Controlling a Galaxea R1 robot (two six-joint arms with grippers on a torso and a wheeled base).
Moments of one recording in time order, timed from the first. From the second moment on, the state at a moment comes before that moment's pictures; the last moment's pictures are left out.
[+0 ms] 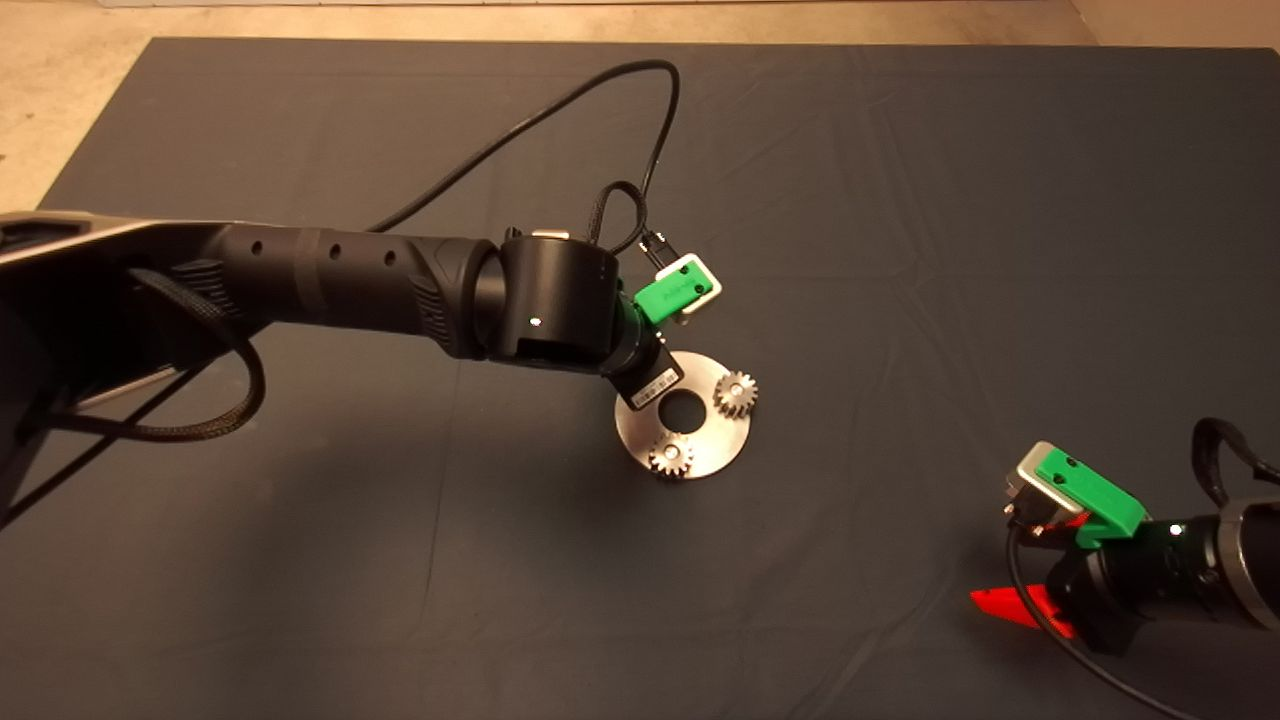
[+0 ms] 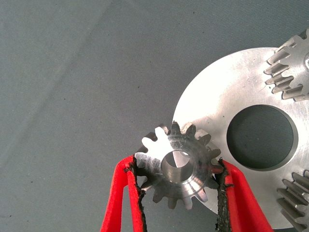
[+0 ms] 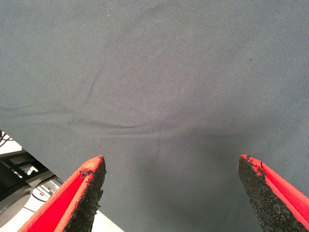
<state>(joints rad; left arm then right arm) -0.31 2.73 -0.98 0.87 1.44 -0.79 0.06 1.83 -0.40 -0.73 -1.20 0.91</state>
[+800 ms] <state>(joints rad) -0.31 2.73 -0.98 0.89 1.42 -0.79 0.06 1.83 -0.40 -0.73 -1.19 0.91</state>
